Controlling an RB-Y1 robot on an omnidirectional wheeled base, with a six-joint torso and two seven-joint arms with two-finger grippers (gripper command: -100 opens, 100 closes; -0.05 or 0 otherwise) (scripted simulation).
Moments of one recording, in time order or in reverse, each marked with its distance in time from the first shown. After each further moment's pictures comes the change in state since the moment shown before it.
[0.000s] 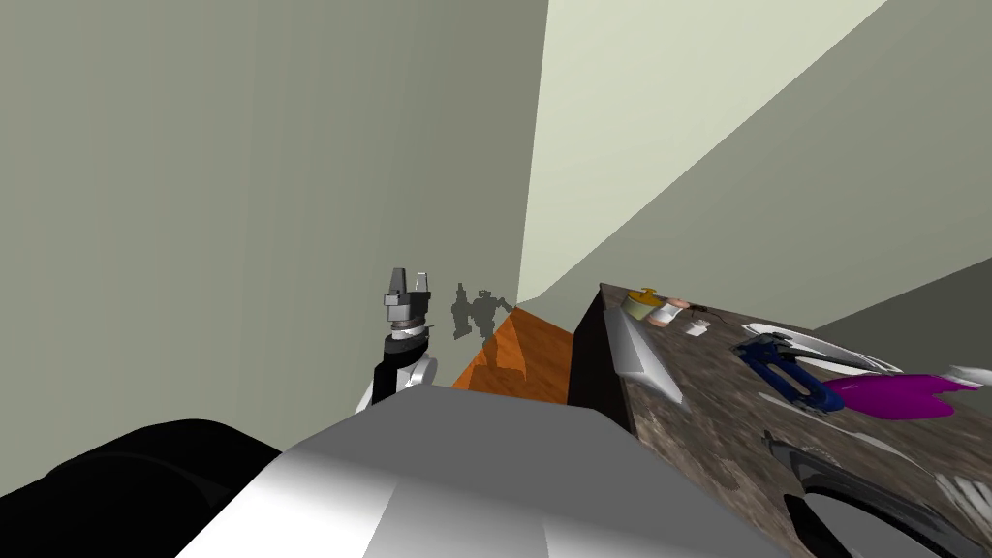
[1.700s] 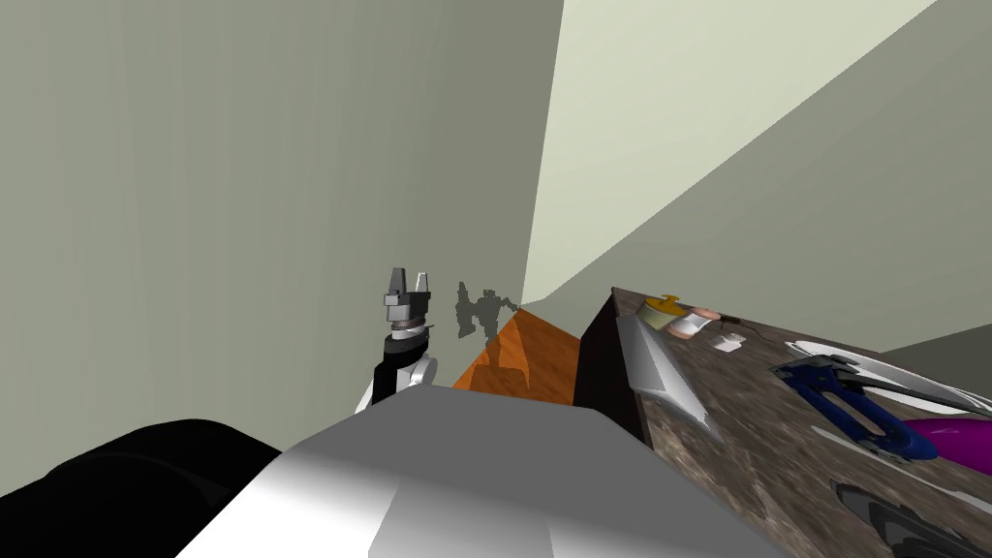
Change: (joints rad) left arm 0.000 0.000 0.000 0.000 0.000 0.000 0.000; right arm 0.102 -0.078 0.102 0.012 0.030 0.065 -0.265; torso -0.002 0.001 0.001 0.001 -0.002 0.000
